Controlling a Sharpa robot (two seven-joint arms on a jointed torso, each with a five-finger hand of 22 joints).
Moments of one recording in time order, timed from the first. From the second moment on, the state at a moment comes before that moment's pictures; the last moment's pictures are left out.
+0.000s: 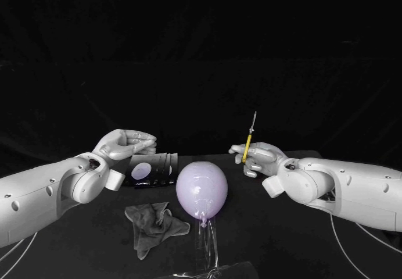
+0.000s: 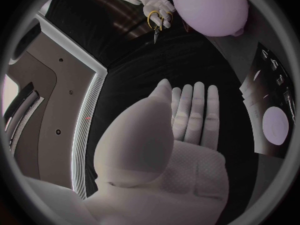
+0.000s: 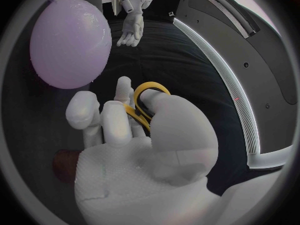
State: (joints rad) left arm 1.26 -0.78 -0.07 1.21 -0.28 -0.10 0.39; left_hand 1.66 -0.06 0.10 0.29 0.05 0.90 0.19 0.24 0.34 1.11 0.15 0.07 0.06 0.97 0.13 0.24 0.35 0.18 0.82 0.28 0.31 0.08; right arm 1.28 -0.91 -0.20 1.49 0.02 -0.21 0.24; right_hand 1.14 0.00 0.61 0.06 0.05 0.88 0.10 0.20 0.95 1.21 0.05 0.50 0.74 1.43 -0.03 1.24 1.11 0.09 1.27 0.07 1.13 1.23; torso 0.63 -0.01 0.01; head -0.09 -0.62
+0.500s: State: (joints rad) left arm 1.22 -0.80 -0.07 1.22 -0.32 -0.12 0.39; left_hand 1.67 -0.06 0.12 0.29 0.05 0.91 0.19 0.24 0.33 1.11 0.15 0.07 0.06 0.97 0.13 0.24 0.35 0.18 0.82 0.28 0.31 0.08; right arm 1.24 -0.95 -0.20 1.55 0.04 -0.24 0.23; right_hand 1.17 -0.02 0.50 -0.02 0.05 1.02 0.08 0.38 1.01 1.24 0.06 0.53 1.29 1.47 -0.10 1.55 1.31 0.06 1.46 0.02 1.39 1.31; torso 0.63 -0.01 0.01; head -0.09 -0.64
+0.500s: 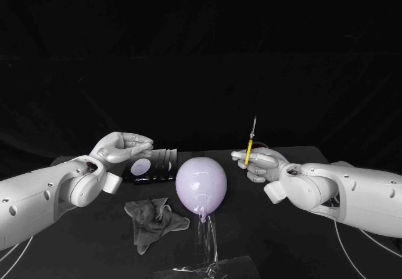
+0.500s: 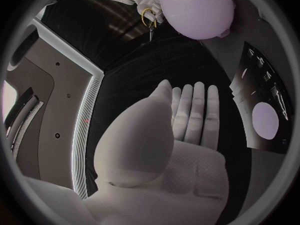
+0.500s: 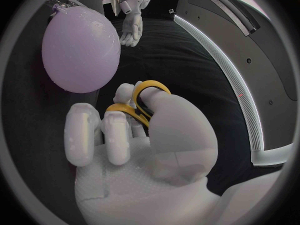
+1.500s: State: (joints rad) left arm 1.22 -0.80 -0.07 1.20 -0.30 -0.15 0.38; left_hand 1.65 -0.08 0.14 0.29 0.05 0.92 0.19 0.23 0.32 1.12 0.14 0.07 0.06 1.04 0.11 0.25 0.36 0.17 0.85 0.26 0.32 0.08; right arm 1.24 -0.99 -0.20 1.63 -0.14 -0.23 0.13; right_hand 0.97 0.04 0.43 0.14 0.05 1.13 0.00 0.90 1.26 1.34 -0.04 0.56 1.30 1.47 -0.17 1.57 1.31 0.02 1.47 -0.05 1.52 1.31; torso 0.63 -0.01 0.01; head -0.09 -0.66
